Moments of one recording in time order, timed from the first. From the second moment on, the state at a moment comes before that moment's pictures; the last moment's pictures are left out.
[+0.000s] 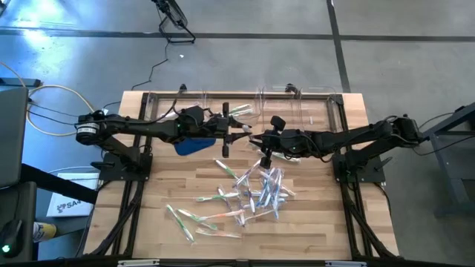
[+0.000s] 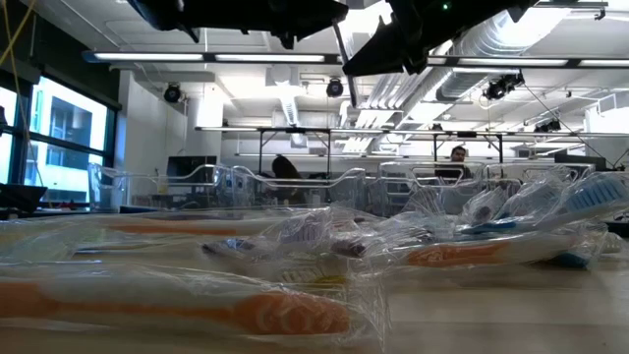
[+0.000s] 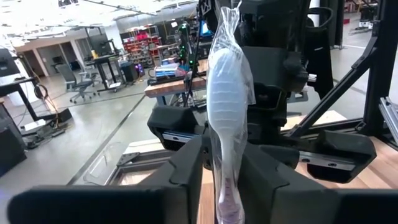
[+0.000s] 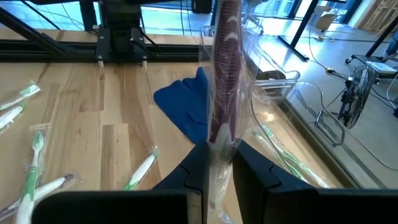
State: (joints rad) left arm 0.15 1.44 0.94 0.57 0.12 0.20; right arm 0.04 1.36 0.86 0.13 0.37 -0.01
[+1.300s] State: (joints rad) left arm 0.15 1.44 0.94 0.55 0.12 0.21; right arm 0.04 1.36 0.86 0.12 0.37 -0.01
